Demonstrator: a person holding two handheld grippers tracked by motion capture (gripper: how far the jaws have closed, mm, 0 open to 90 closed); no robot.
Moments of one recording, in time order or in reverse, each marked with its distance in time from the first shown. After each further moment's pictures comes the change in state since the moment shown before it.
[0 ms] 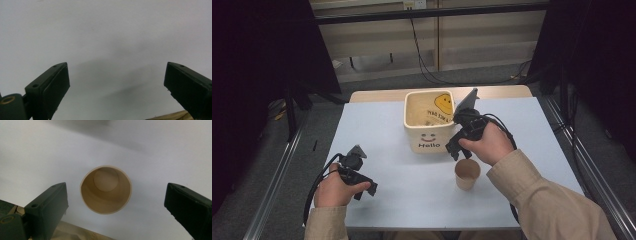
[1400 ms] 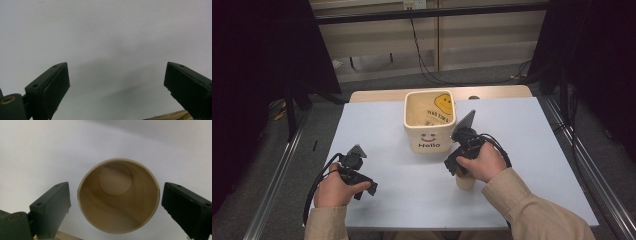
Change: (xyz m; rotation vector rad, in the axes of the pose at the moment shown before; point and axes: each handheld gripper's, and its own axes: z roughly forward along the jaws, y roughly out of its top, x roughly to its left) left arm 0.000 0.000 -0.002 0.001 0.019 0.011; right arm 0.005 -0.015 0.054 0.014 0.042 0.013
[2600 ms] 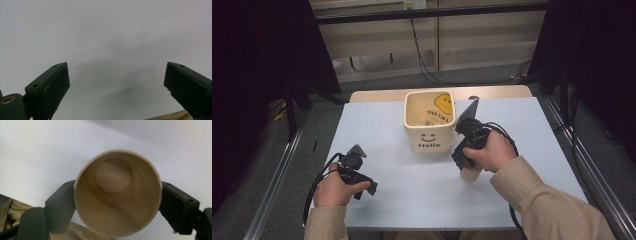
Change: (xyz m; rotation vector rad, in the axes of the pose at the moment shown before) left arm 0.001 0.000 0.000 0.002 -0.007 -0.001; right arm -0.011 0.007 -0.033 0.039 -0.007 -0.043
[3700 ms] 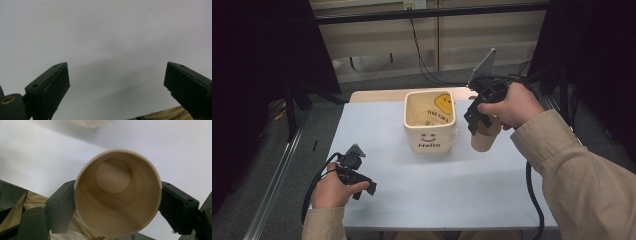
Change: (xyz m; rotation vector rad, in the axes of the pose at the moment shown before) left arm 0.000 -0.002 -0.007 -0.017 -0.013 0.007; right arm -0.031 0.024 -0.105 -0.017 -0.010 0.013
